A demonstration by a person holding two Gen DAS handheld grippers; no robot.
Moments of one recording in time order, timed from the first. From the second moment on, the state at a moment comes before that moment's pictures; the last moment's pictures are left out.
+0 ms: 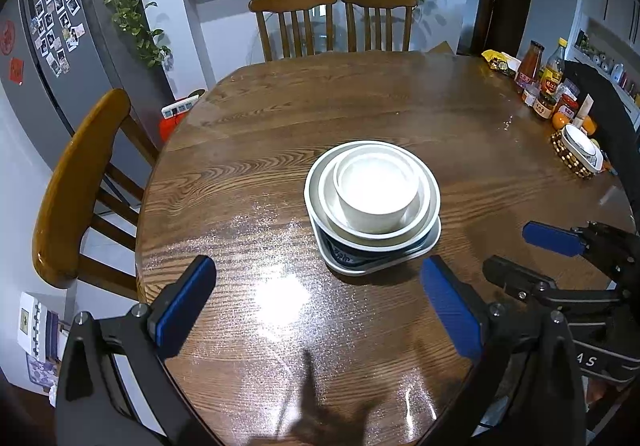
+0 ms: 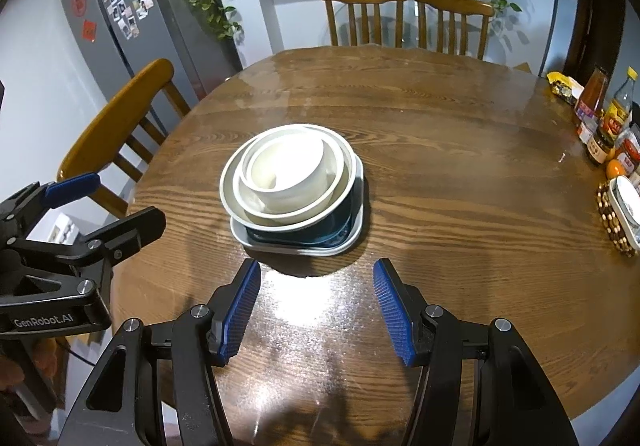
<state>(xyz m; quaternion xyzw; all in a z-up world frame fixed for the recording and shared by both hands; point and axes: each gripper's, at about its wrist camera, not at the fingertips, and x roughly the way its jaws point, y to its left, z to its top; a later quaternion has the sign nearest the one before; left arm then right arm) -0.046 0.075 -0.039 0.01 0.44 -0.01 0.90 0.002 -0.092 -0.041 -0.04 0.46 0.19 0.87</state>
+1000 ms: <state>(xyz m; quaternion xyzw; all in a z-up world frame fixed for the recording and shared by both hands) -0.040 0.073 -0.043 0.01 0.45 0.00 0.89 0.009 -0.084 -0.043 -0.05 0.46 0.20 0.86</state>
